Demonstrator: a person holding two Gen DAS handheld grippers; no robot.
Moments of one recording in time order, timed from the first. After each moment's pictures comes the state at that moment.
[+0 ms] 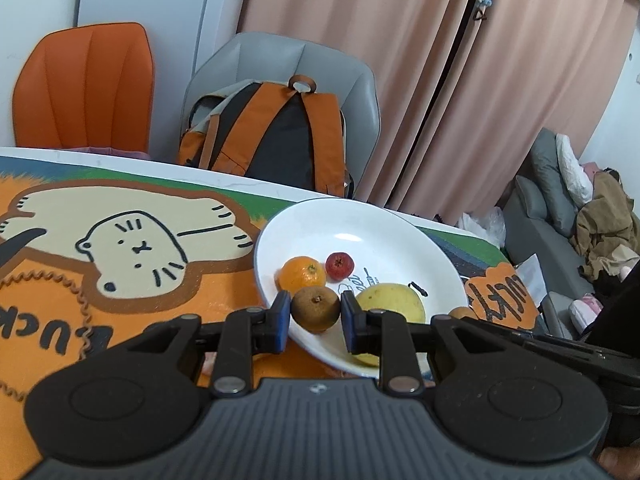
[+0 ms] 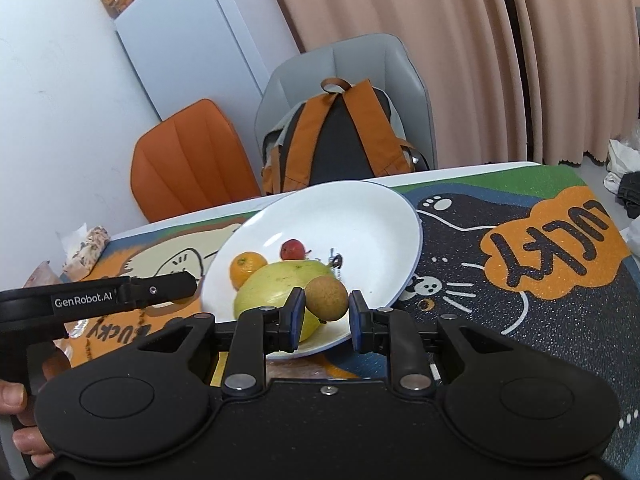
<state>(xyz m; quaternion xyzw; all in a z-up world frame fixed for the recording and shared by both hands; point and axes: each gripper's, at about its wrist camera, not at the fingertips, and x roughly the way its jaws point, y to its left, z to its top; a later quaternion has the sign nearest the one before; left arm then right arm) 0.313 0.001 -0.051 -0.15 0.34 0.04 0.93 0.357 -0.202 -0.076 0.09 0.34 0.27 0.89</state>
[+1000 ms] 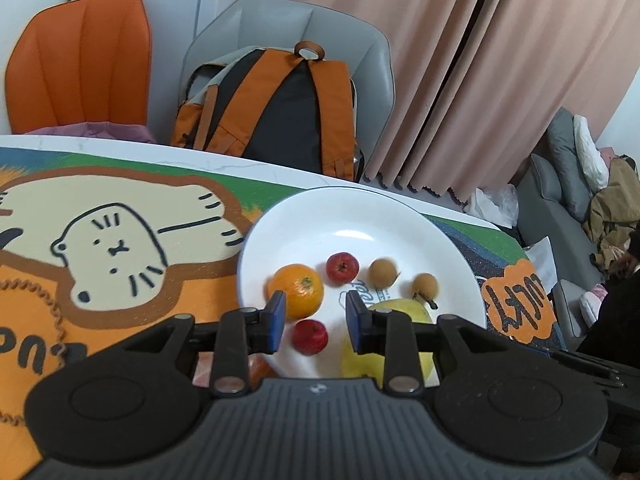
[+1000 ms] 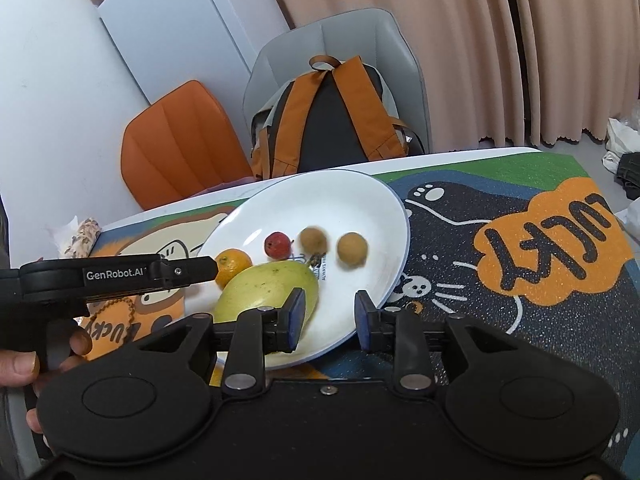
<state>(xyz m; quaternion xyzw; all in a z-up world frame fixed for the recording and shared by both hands) 0.356 0.002 -0.056 -0.15 0.39 0.05 0.91 0.376 -0.202 -0.075 0.09 0.38 0.27 0.88</state>
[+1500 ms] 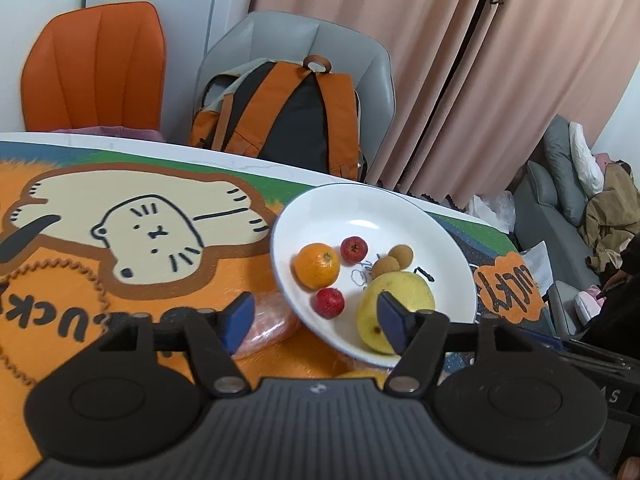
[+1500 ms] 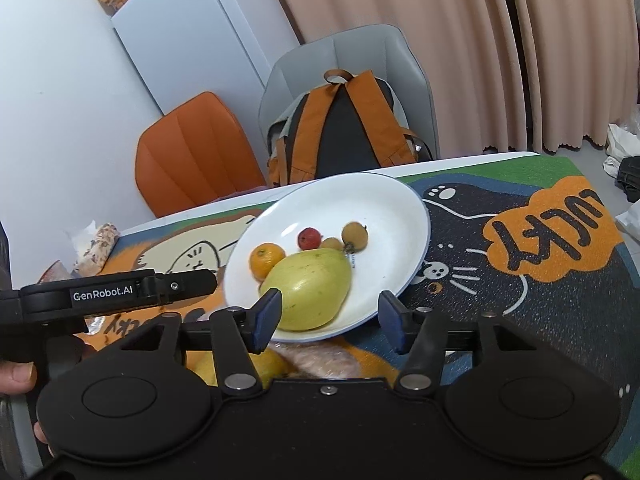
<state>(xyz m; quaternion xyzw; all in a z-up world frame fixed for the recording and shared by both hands) 0.307 0.012 -0.040 -0.15 0.37 0.06 0.91 0.337 -0.202 -0.059 0.10 0.36 0.28 0.88</state>
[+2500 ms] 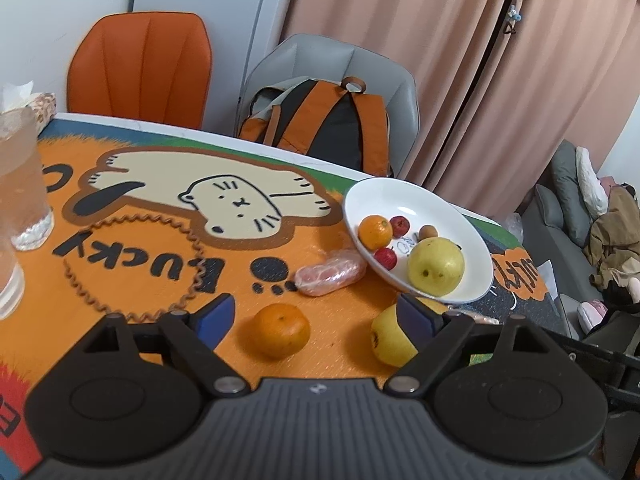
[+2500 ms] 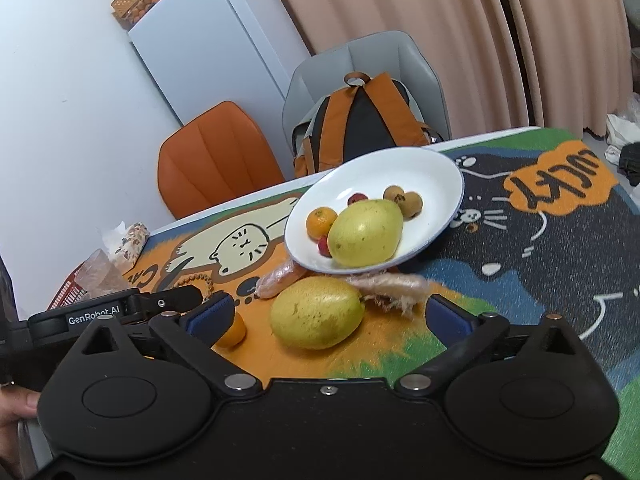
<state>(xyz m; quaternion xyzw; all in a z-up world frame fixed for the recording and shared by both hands) 0.210 0.045 -0.039 -0.17 0.34 0.09 0.92 0.259 -0.189 -0.058 0.13 0.35 0.28 0.89</state>
